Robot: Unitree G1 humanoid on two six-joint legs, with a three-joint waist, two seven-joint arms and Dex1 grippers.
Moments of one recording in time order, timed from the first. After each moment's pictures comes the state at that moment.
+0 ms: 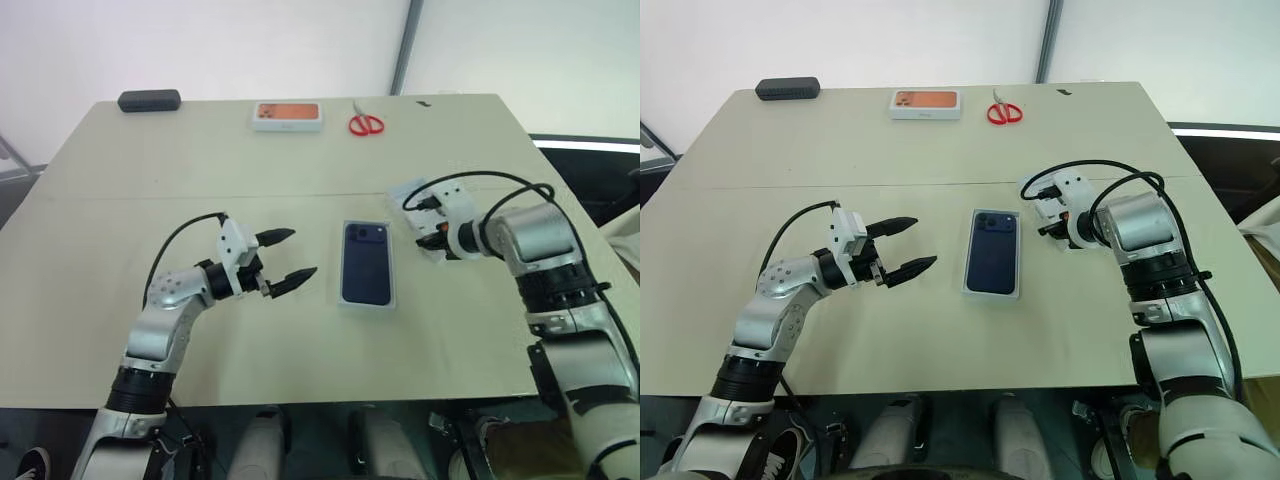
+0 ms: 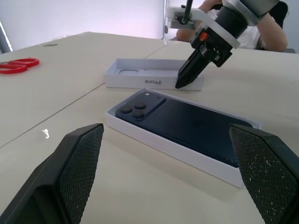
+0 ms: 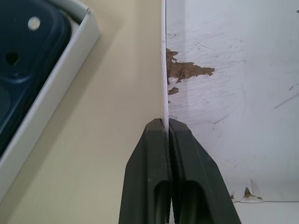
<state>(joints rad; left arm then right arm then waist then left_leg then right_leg) -0.32 0.41 -0.03 -0.04 -0.36 0.17 -0.94 -0.86 -0.59 0.11 0.24 0.17 1.27 0.54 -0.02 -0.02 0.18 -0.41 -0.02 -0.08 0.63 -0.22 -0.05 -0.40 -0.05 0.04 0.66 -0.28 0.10</state>
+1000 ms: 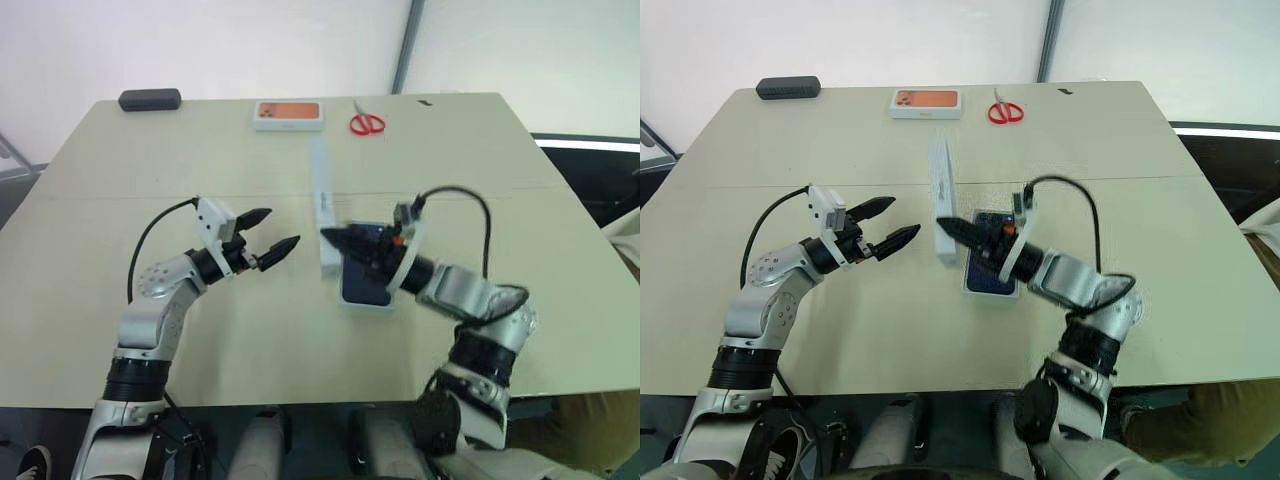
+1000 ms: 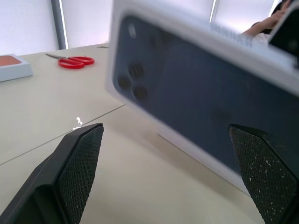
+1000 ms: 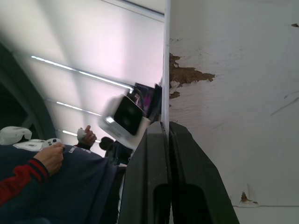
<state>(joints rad) -0.37 0.40 0.06 0.00 -0.44 0.26 -0.81 -0.51 0.12 -0.61 -0.03 1.54 1.53 -0.22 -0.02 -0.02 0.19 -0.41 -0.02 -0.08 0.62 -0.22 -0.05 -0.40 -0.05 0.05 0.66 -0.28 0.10</state>
